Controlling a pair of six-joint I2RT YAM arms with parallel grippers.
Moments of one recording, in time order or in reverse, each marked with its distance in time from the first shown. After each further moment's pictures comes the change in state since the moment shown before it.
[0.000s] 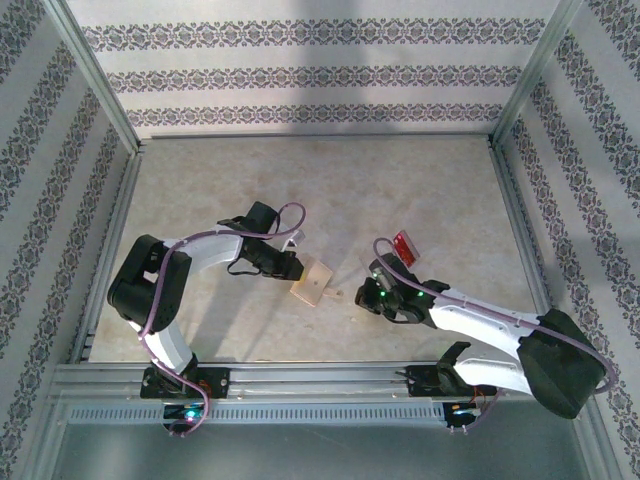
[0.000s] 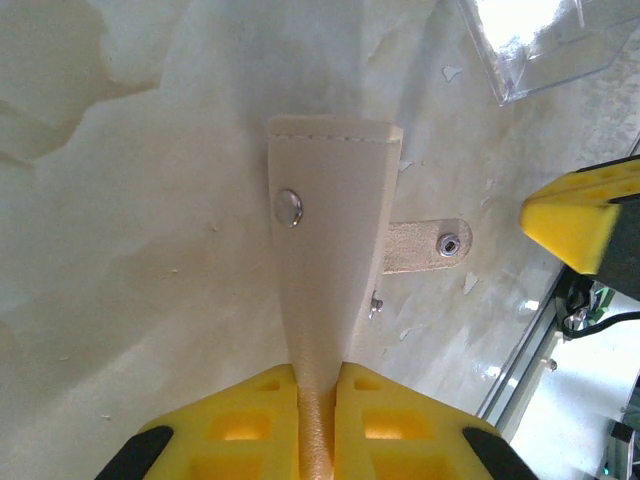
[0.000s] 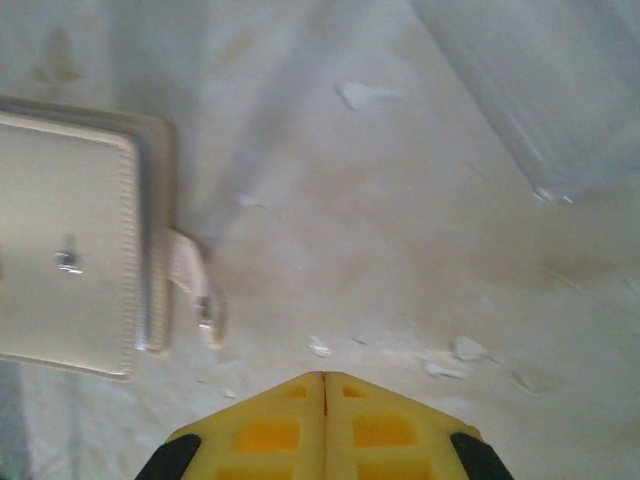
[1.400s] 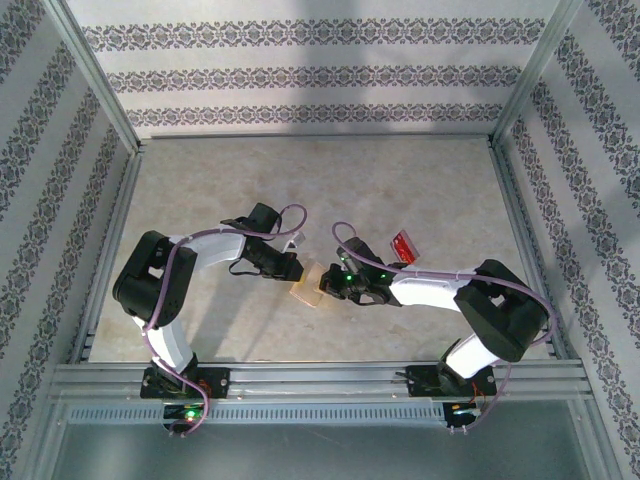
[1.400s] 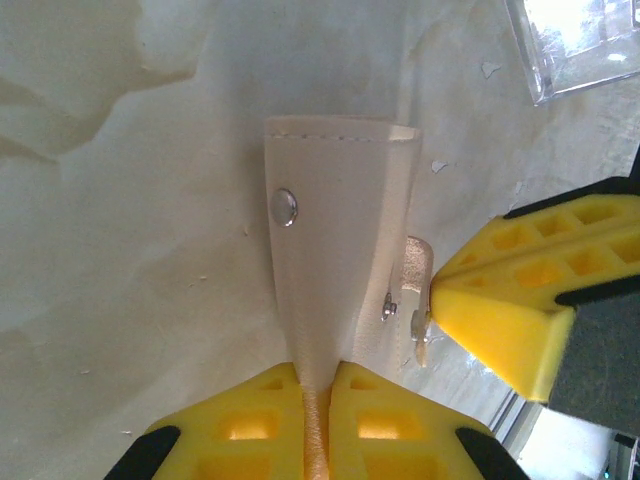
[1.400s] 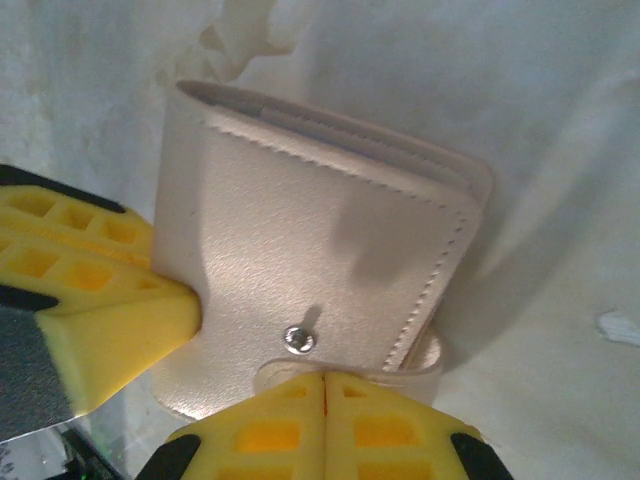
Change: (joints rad) left arm -0.002 0.042 0.011 -0.001 -0.011 -0.008; right arm 0.056 0.385 0.217 0.283 -0.142 -0.003
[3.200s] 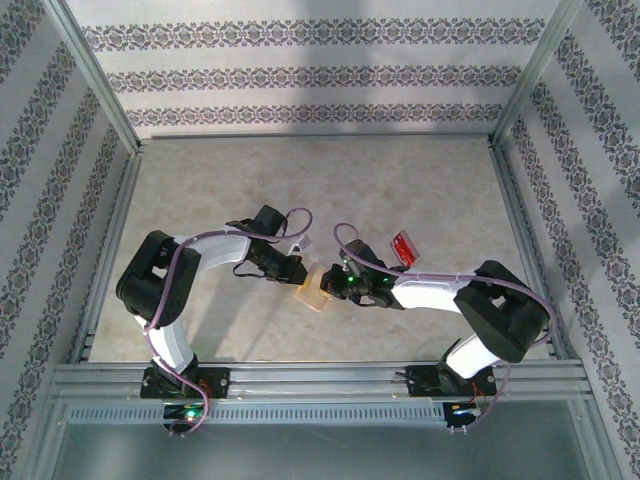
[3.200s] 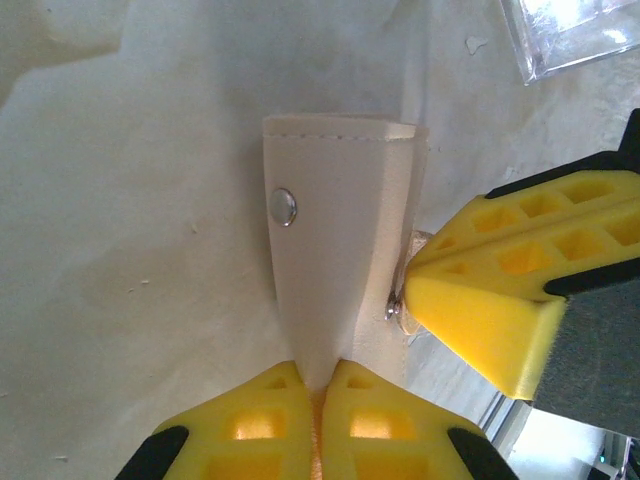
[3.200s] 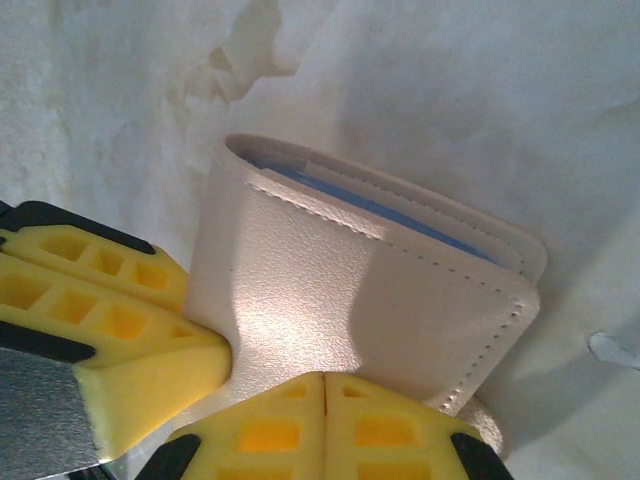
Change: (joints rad) left arm -0.038 0.012 0.004 0.003 0.008 -0.011; right arm -0.003 -0.011 -0.046 0.083 0.023 0.004
